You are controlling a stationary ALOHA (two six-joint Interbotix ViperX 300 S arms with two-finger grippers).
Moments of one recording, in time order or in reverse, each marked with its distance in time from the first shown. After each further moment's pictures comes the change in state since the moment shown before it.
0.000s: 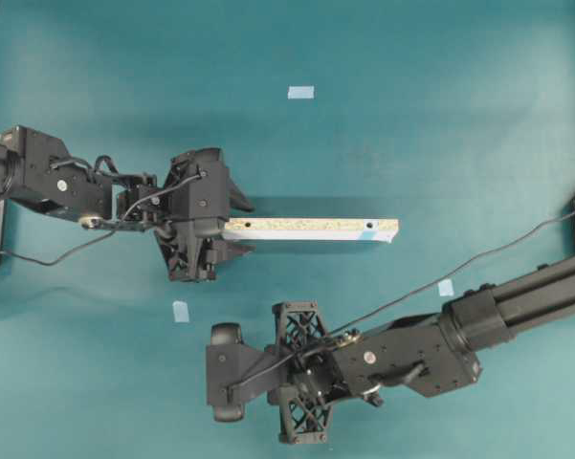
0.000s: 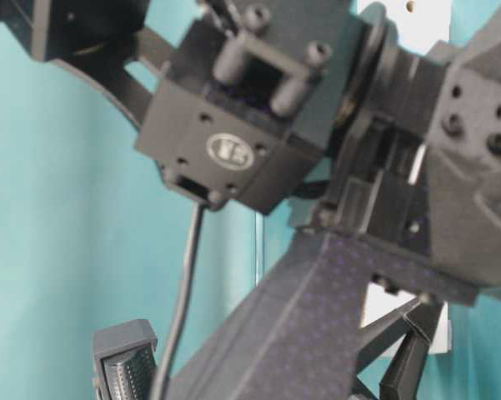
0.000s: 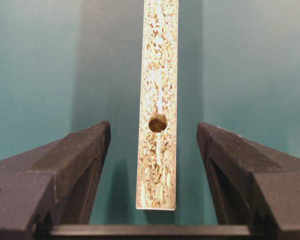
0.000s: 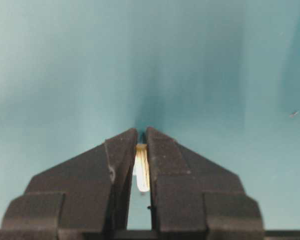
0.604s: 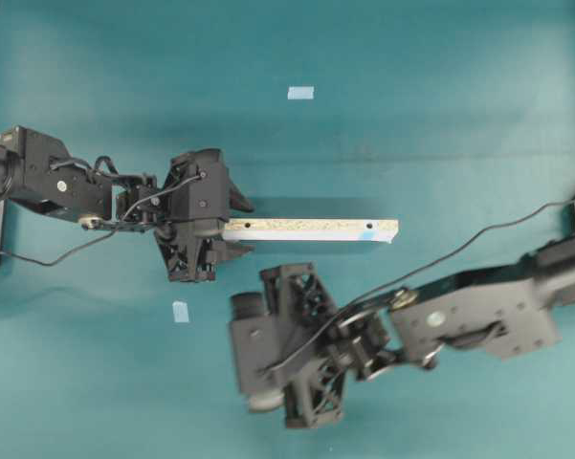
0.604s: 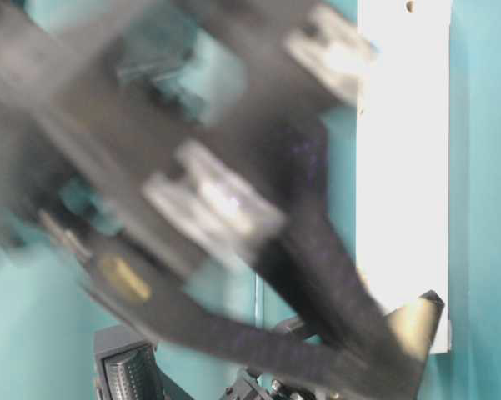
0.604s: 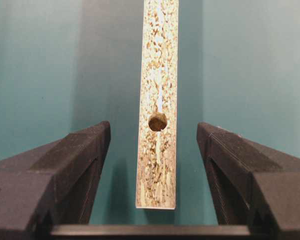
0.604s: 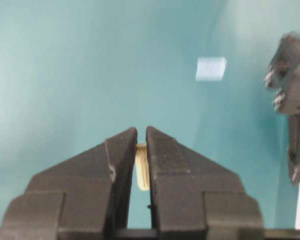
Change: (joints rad) left arm 0.000 -0.002 0.000 0.000 0.005 -0.002; right arm -0.052 -0.278 0.150 -0.189 -0.239 -0.002
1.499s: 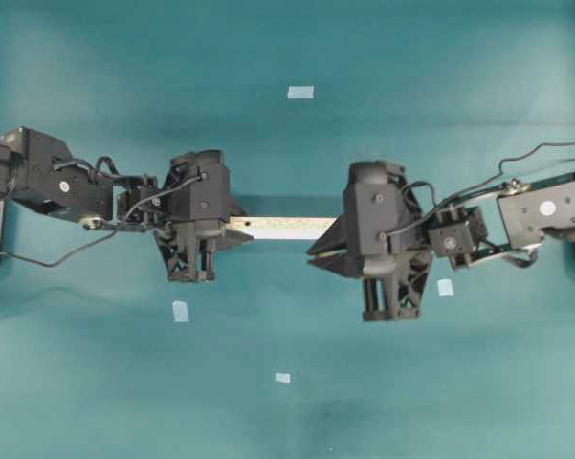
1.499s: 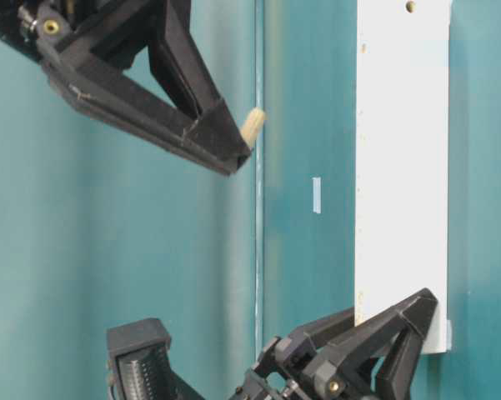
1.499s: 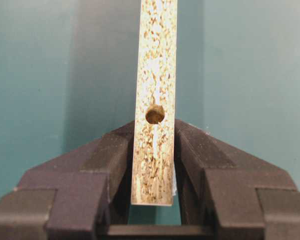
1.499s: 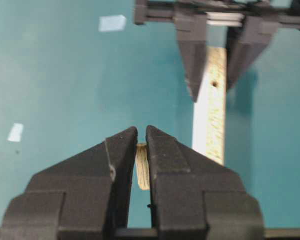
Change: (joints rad) left arm 0.000 0.021 0.000 0.000 -0.003 0.002; right arm -0.179 -0.318 0.382 -0.023 -0.143 -0.009
